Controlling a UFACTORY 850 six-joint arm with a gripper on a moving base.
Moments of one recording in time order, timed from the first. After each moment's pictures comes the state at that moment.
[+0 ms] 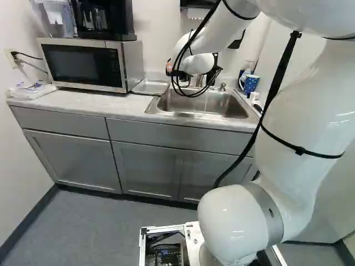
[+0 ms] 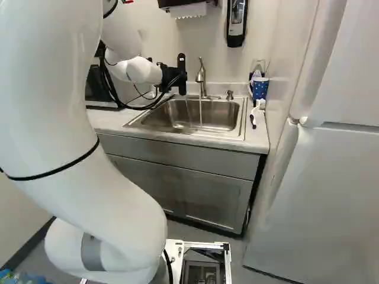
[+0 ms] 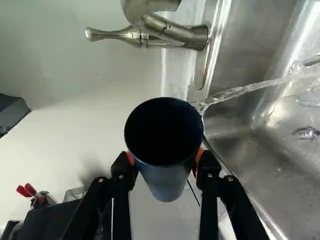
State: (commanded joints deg) arm 5.0 -3.0 -54.0 8.4 22.6 87.0
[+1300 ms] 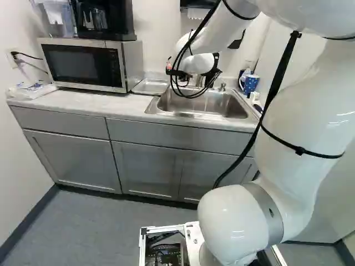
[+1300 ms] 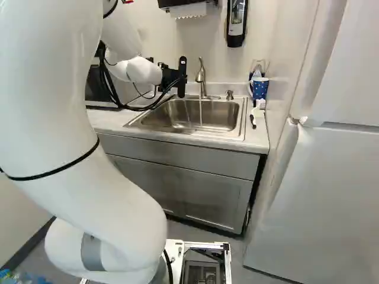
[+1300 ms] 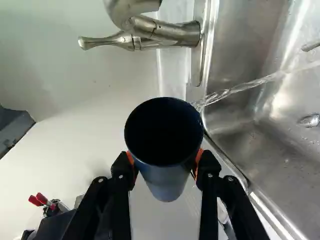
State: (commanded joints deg) arm 5.0 -3.0 -54.0 8.4 22.6 90.3
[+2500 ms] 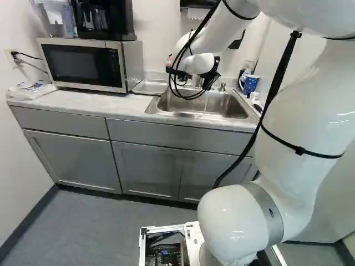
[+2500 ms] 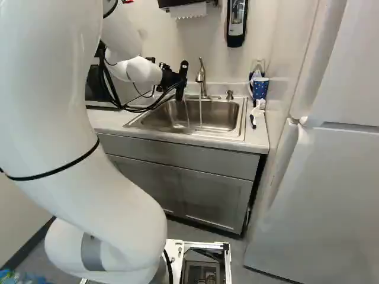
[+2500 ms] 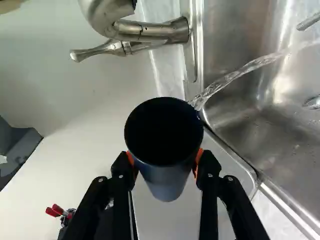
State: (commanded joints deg) arm 5.0 -3.0 -54.0 8.4 22.6 97.8
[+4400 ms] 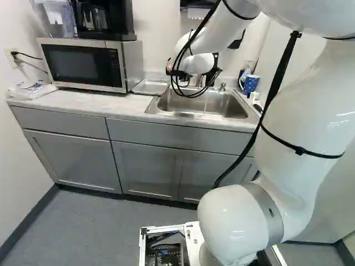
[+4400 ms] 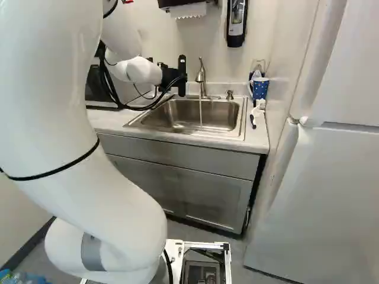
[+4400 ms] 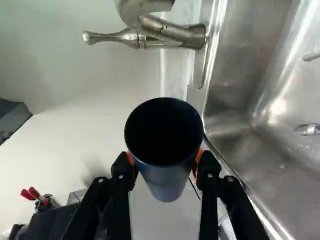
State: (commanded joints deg) arm 5.0 -3.0 -54.0 8.4 22.6 84.0
